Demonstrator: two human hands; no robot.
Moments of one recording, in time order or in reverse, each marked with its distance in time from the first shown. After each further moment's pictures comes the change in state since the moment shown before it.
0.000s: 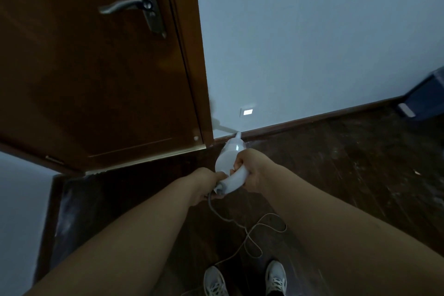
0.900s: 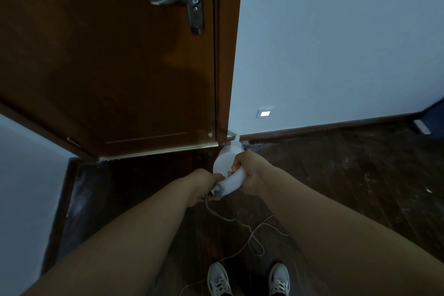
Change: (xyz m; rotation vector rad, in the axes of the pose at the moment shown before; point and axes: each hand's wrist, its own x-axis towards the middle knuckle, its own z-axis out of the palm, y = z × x) left_hand -0.003 -0.046 -0.065 0.011 0.024 0.041; right_hand -0.004 0.039 0.064 -0.238 0.026 0.000
